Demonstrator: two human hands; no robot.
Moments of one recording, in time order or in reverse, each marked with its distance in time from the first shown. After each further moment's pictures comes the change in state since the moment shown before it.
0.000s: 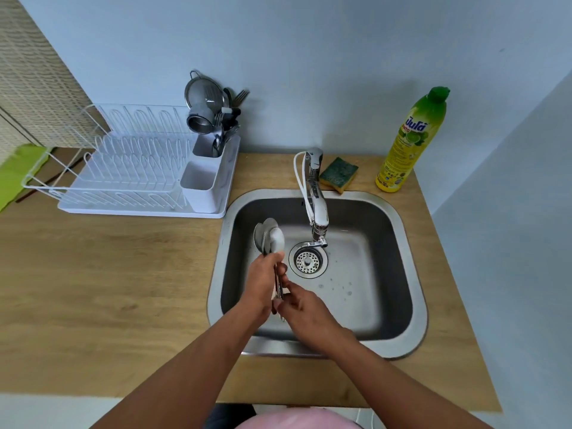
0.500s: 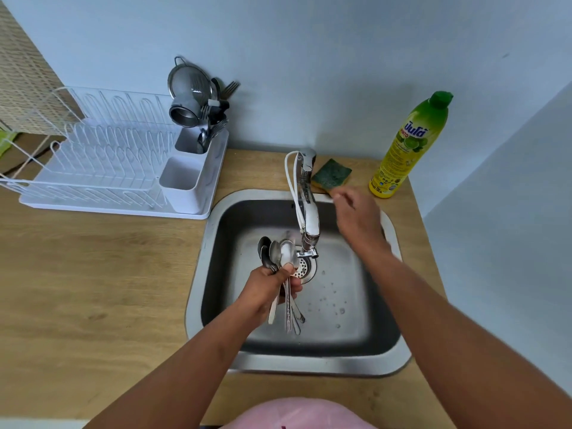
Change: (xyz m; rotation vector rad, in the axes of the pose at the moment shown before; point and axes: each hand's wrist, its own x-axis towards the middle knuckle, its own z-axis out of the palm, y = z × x) left_hand 0.041 -0.024 0.016 0.047 -0.156 -0.086; right_hand 0.089 -0.059 -0.155 -0.197 0.674 -0.180
